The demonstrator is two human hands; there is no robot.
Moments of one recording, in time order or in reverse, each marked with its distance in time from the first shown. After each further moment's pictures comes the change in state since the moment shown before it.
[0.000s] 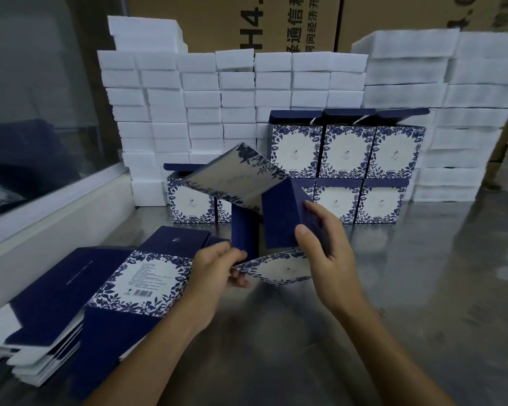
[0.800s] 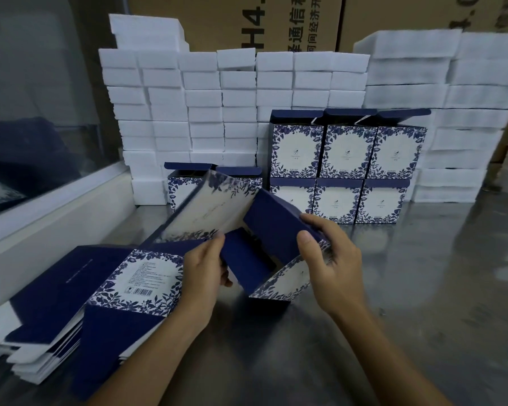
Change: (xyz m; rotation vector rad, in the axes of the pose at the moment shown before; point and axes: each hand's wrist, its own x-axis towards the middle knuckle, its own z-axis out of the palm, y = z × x) left_hand 0.003 -0.005 -0.006 0.031 0.206 0.042; right_hand -0.005 0.000 0.001 -0.141 0.109 -0.087
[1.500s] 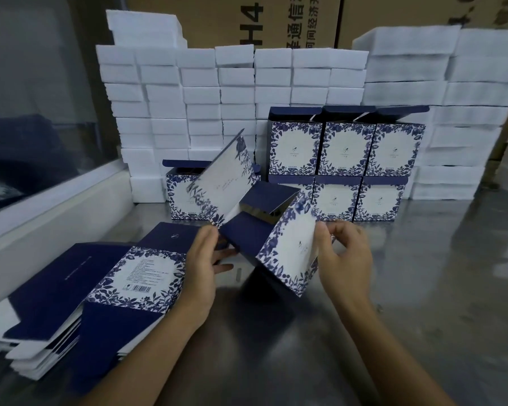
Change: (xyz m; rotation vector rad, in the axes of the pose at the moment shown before) left_hand 0.003 -0.005 -0.003 -0.118 -0.138 0.126; right_hand 0.009 0.022 -0.007 -0.125 0.188 0.194
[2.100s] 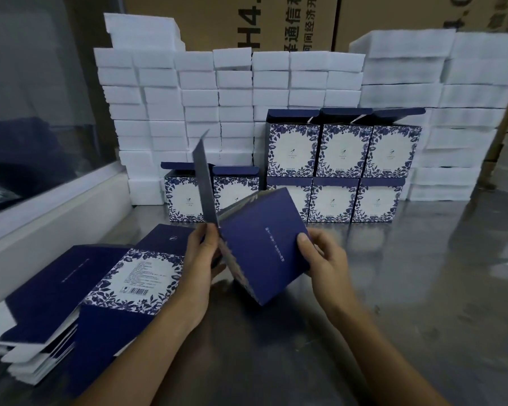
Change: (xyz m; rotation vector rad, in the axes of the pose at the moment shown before) left_hand 0.001 0.004 -0.003 -0.084 -0.063 -0.114; right_hand -0.014 -0.007 0.010 0.394 -0.319 0.196
